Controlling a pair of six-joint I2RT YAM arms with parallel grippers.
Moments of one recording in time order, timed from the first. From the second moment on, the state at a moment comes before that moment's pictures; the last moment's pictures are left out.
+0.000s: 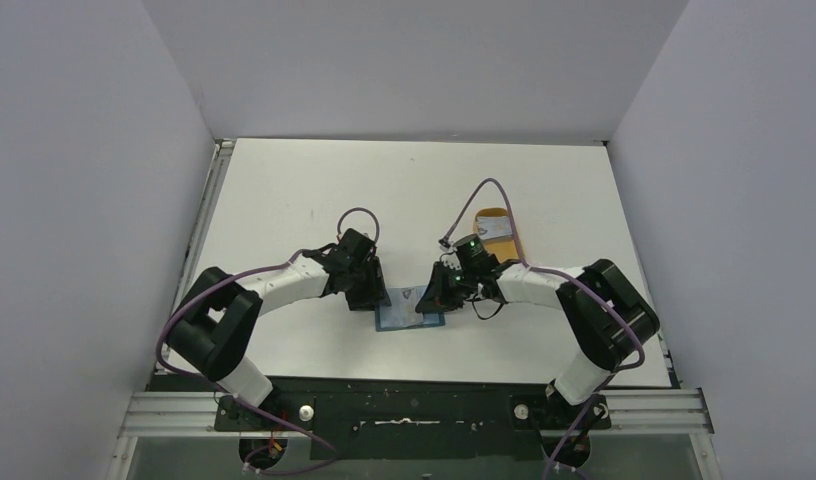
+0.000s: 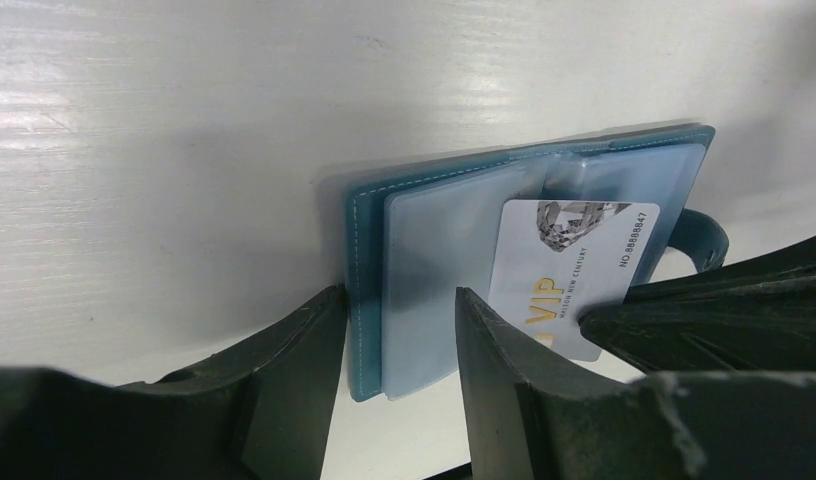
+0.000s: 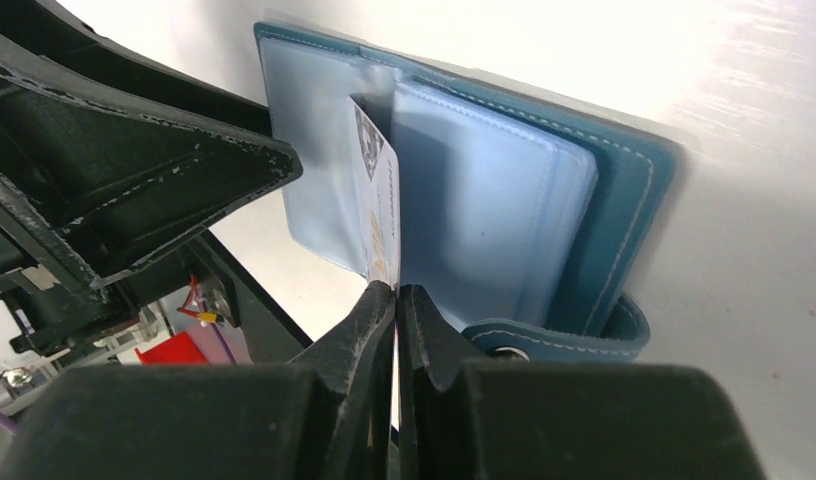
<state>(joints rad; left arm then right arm) -0.63 1.60 0.83 -0.34 0.12 -0.85 0.61 1.65 0.74 -0.03 -0.52 0.75</state>
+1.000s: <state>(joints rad) -0.63 1.61 0.83 -0.34 0.11 -0.85 0.62 1.62 0.70 -0.02 -0.49 0.83</state>
